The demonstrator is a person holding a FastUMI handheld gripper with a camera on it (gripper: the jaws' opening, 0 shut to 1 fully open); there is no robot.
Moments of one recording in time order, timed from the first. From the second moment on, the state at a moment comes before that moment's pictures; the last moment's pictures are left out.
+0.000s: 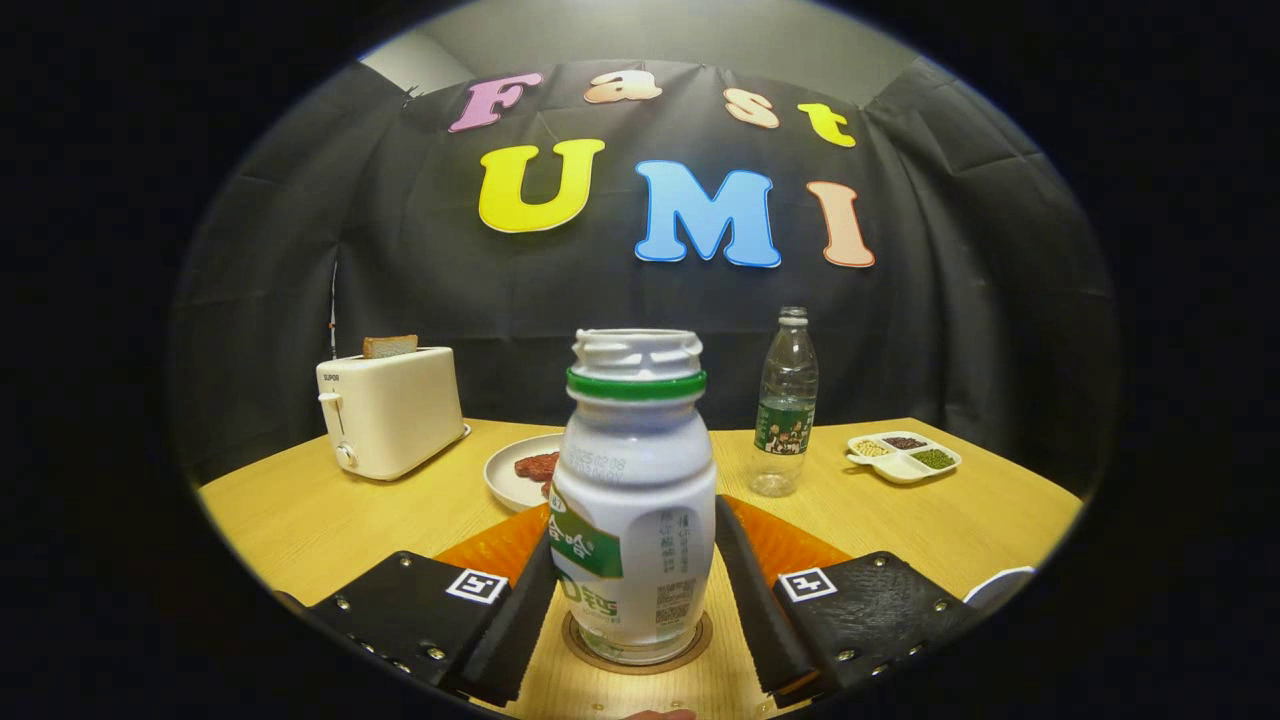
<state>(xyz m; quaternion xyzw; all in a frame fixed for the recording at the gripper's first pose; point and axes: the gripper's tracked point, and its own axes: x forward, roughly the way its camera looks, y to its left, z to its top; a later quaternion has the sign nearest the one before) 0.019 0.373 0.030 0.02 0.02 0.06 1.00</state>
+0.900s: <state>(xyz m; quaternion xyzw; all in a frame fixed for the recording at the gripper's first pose) -0.132 0.408 0.266 0.01 -0.14 0.10 0.98</state>
